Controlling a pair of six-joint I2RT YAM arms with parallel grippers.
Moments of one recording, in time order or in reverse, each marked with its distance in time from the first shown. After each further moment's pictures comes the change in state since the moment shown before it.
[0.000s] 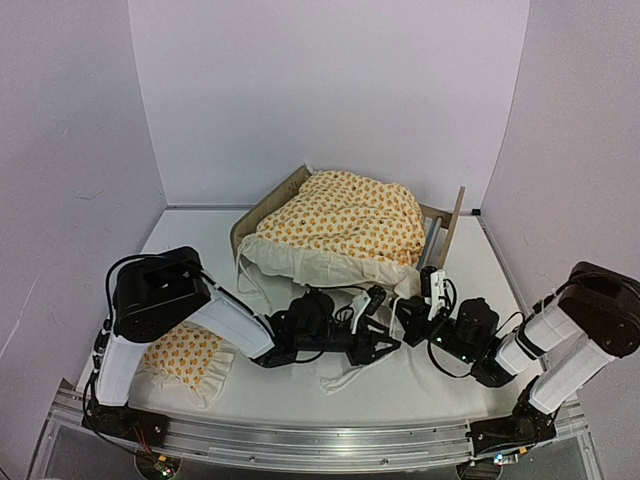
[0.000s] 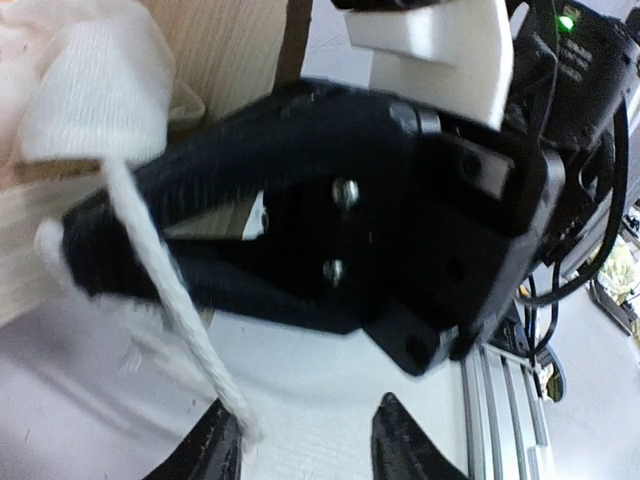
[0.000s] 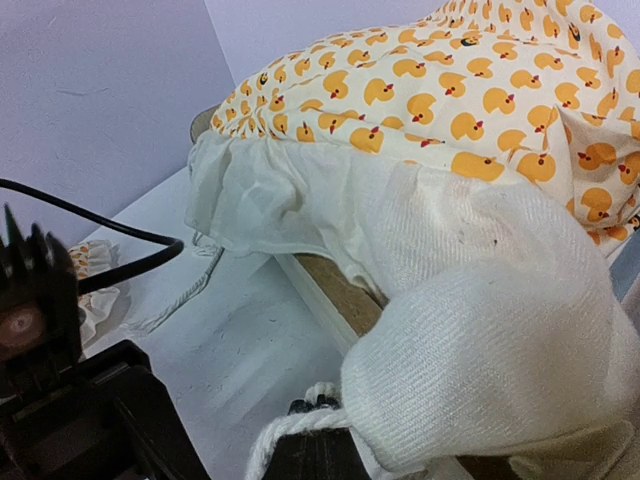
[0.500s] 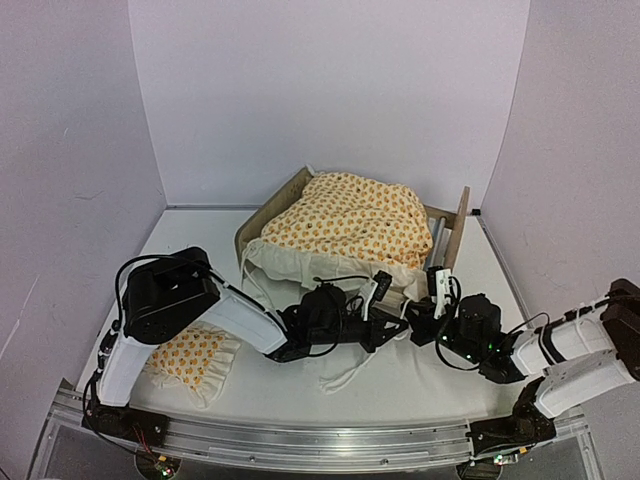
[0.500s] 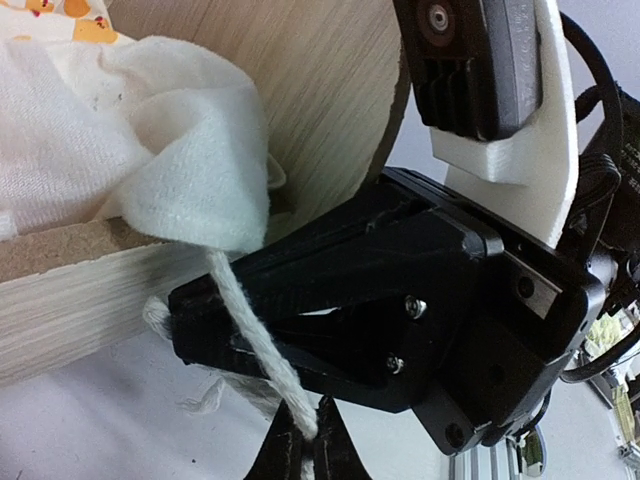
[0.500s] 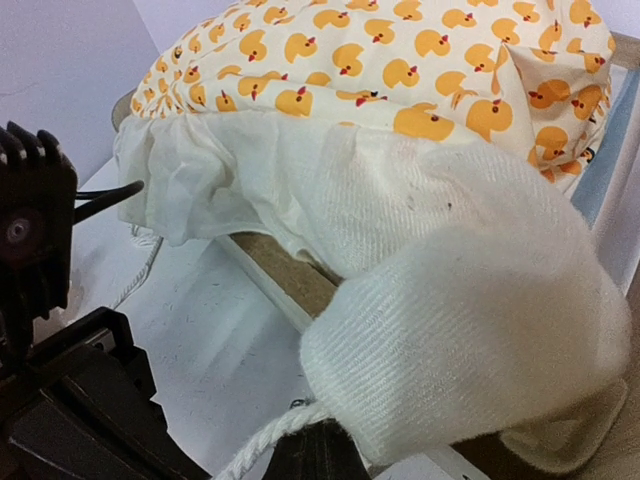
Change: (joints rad) left arm -0.002 0.048 0.105 -0.020 -0.063 -0.159; right arm 0.010 -0.254 0.020 -0.437 0.141 0.080
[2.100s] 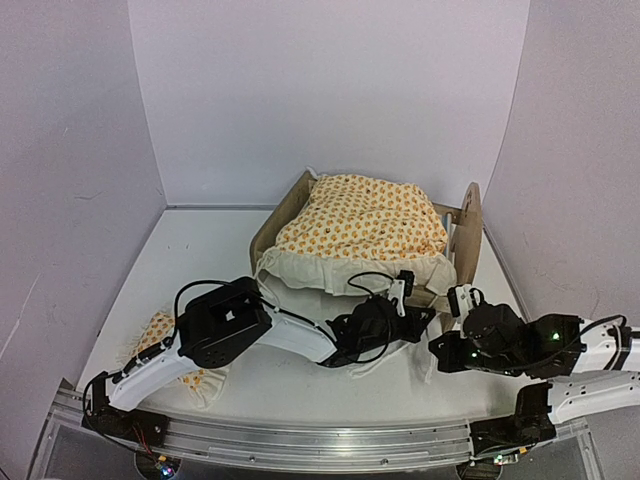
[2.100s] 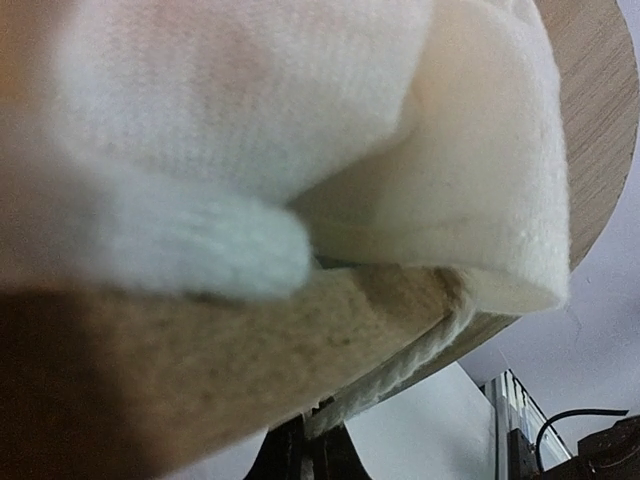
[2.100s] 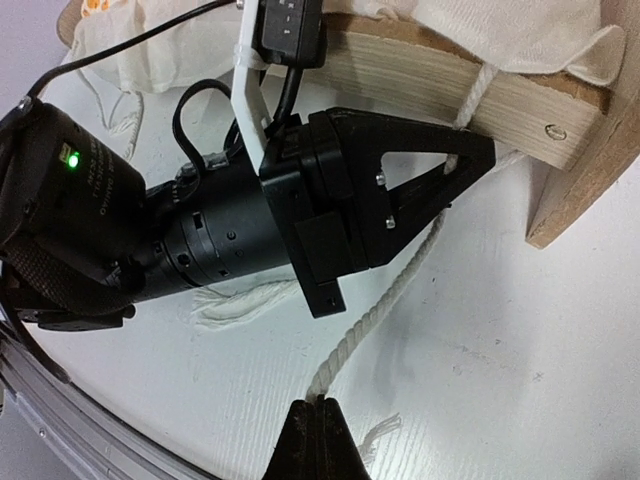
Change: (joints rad) left arm -0.043 0.373 0.542 -0.129 -0.323 -0.208; right arm 0.375 -0.510 0.301 -1.339 0.226 0.517
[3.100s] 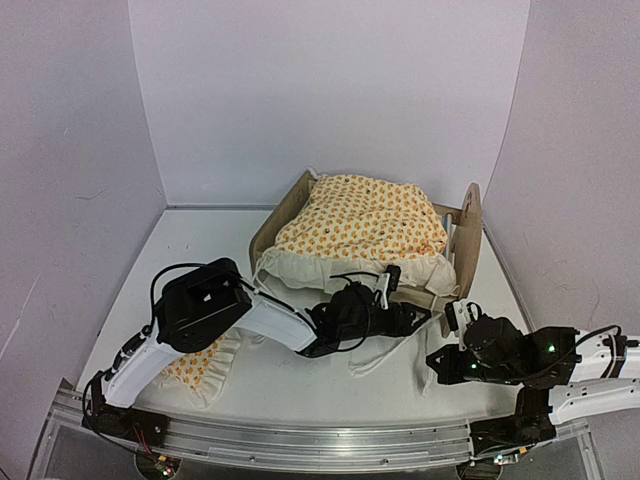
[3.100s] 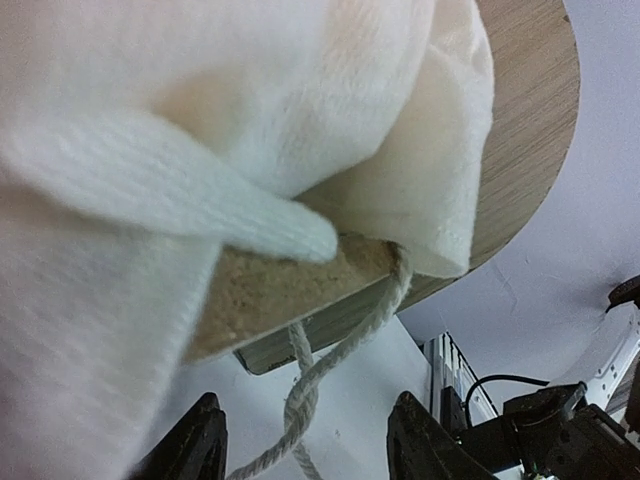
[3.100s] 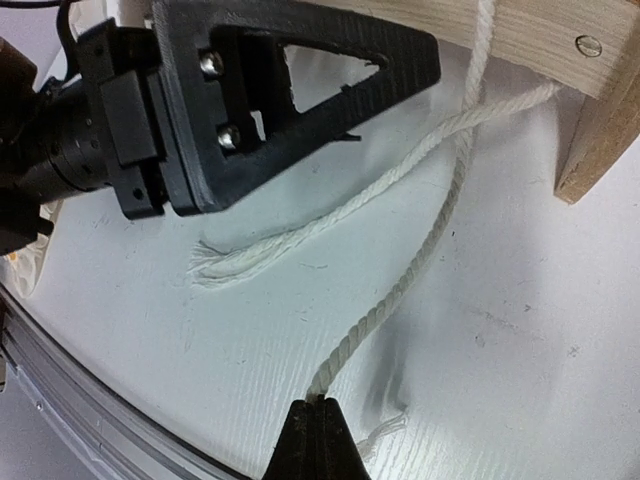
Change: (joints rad) left arm 0.051 -0.180 -0.249 0.037 0.227 -0.112; right arm 0.000 -0.041 -0.110 0.068 -0.085 0.023
